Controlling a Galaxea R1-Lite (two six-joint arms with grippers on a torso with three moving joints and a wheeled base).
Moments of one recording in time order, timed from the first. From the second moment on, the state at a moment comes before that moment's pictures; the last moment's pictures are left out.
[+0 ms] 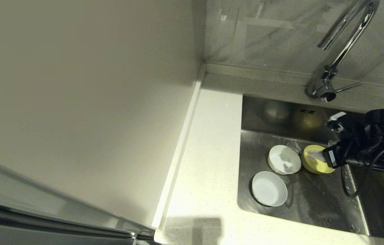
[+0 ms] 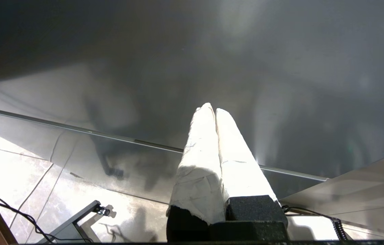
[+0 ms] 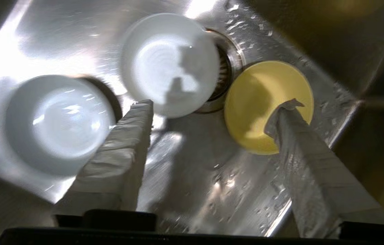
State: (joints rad) left arm 0.00 0.00 0.00 0.00 0.02 -0.02; right arm -0.11 1.81 -0.90 -0.37 0.12 -0.41
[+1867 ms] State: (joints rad) left arm 0.00 0.00 0.00 0.00 0.02 -0.02; right arm -0.28 2.17 -1.12 -0.42 0.15 -0.86
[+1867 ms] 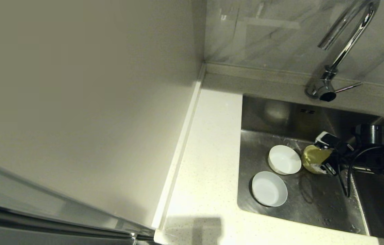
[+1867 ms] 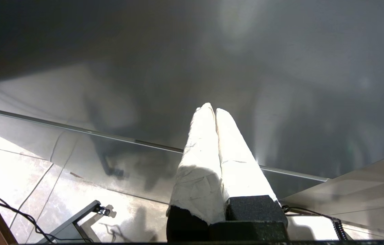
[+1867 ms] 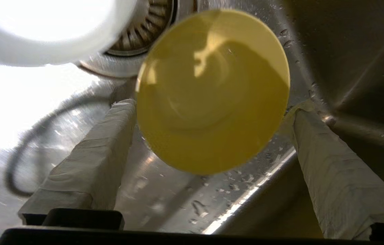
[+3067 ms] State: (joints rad) left arm 0.00 0.00 0.00 0.00 0.02 -0.02; right arm -0.26 2.30 -1.13 -0.51 0.15 -0.94
